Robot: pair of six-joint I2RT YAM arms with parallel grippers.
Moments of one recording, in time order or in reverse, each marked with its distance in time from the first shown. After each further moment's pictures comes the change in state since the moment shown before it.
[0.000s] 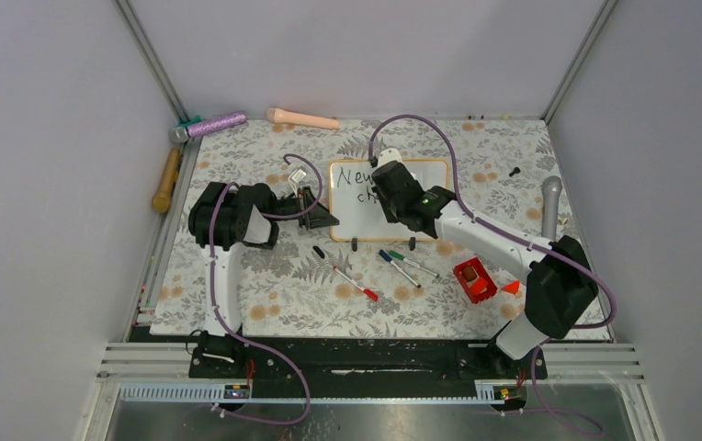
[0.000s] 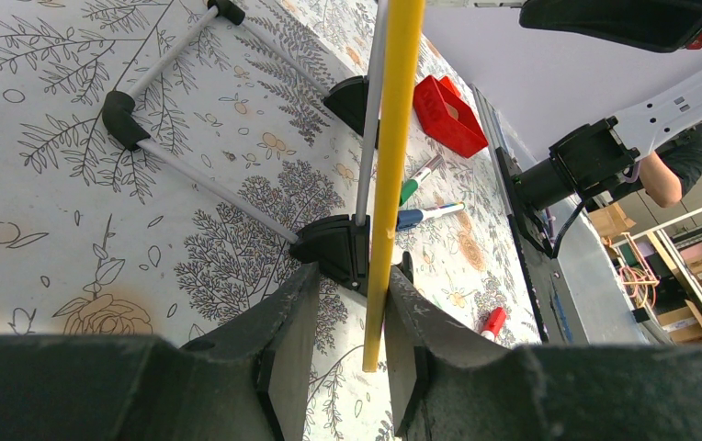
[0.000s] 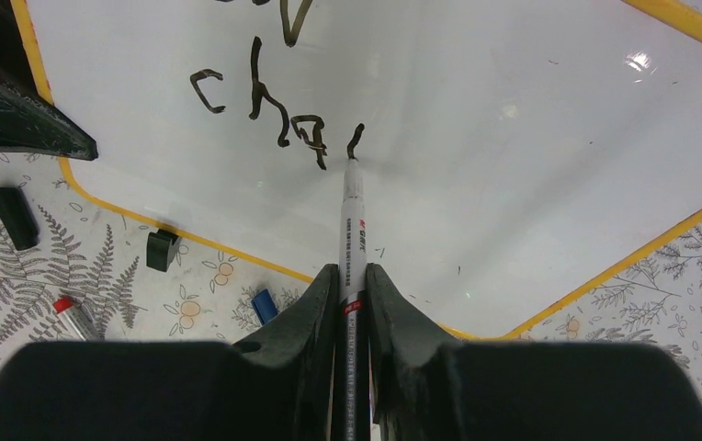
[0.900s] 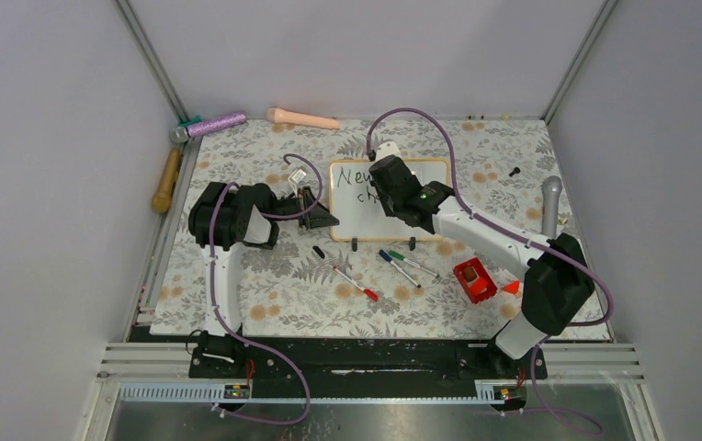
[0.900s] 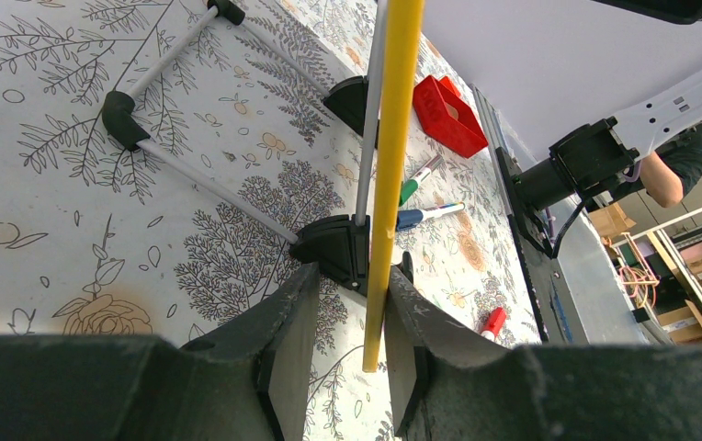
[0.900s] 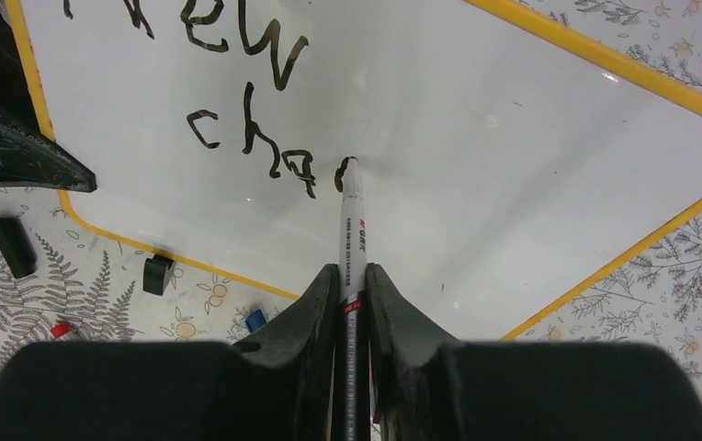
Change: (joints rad) left arm 0.000 0.000 0.000 0.000 0.000 0.000; right arm -0.001 0.026 0.058 -0.010 0.037 -0.015
